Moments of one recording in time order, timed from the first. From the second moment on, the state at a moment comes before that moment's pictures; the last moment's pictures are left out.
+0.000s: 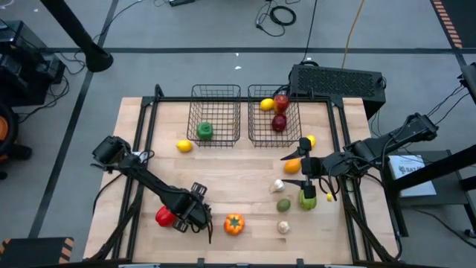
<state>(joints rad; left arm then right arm) -0.57 1.79 1.14 -0.88 -0.07 -0.13 0.43 0.97 0.87 -0.38 0.41 0.02</state>
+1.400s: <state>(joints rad) -0.64 1.78 1.22 -1.03 -0.19 -0.73 0.43 0.97 0.87 -0.38 0.41 0.03</state>
